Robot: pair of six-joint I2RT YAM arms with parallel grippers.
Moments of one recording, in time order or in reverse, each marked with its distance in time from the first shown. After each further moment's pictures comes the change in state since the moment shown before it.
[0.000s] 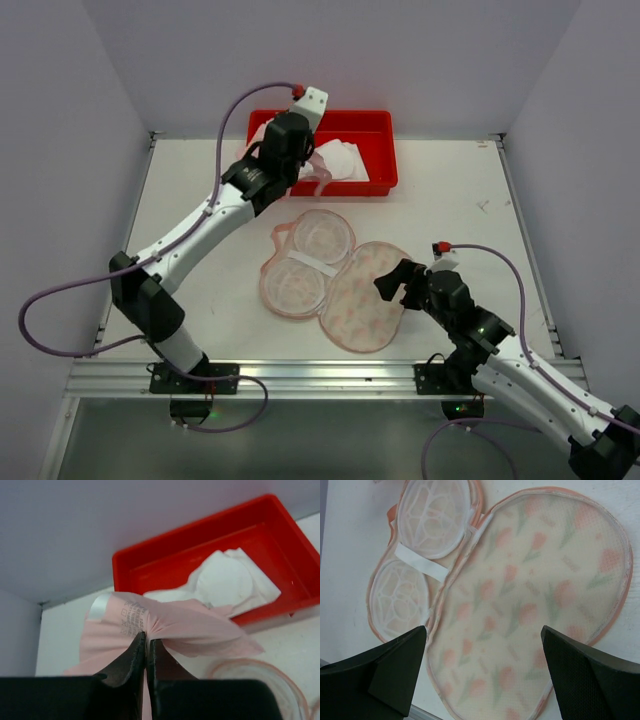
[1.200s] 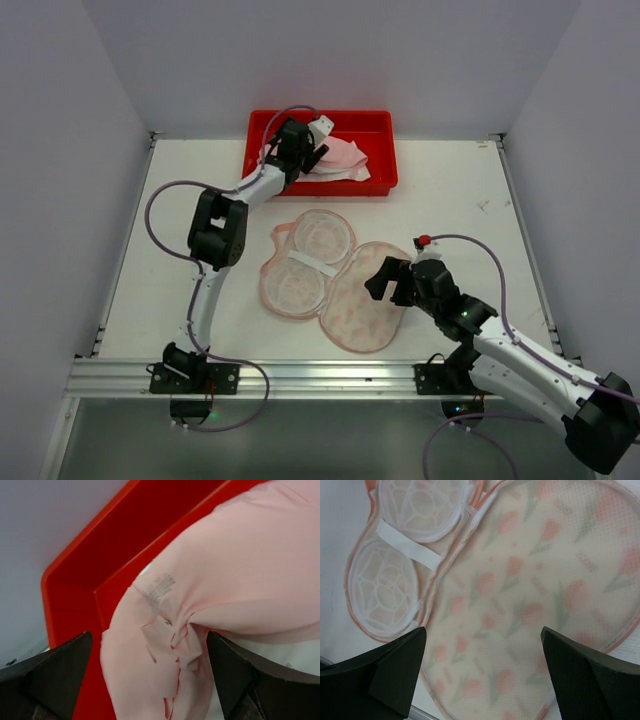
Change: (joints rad) left arm 0.282 0.832 0.388 0.373 0.326 0.435; right arm -0.003 0.211 0.044 0.081 -0.066 -0.061
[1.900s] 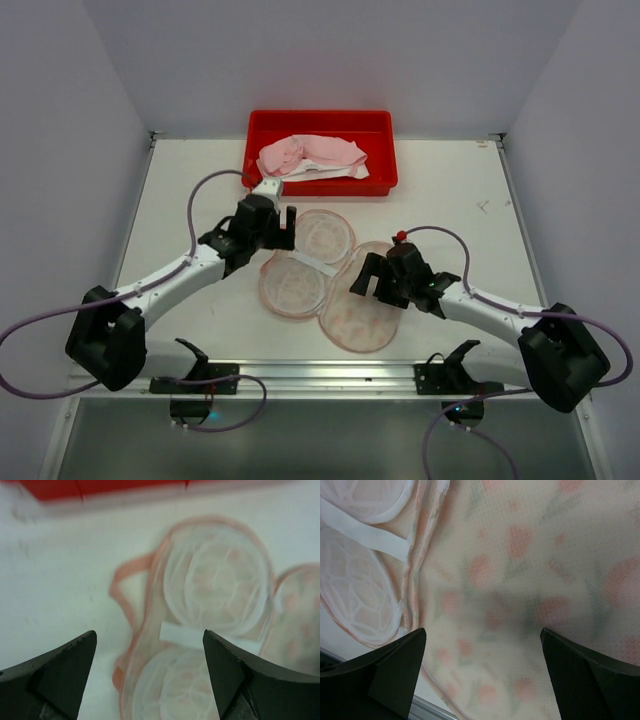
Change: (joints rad) left arm -0.150 -1.113 -1.048 -0.202 0.049 -0.827; right arm -0.032 0.458 0.111 0.062 -0.174 0.137
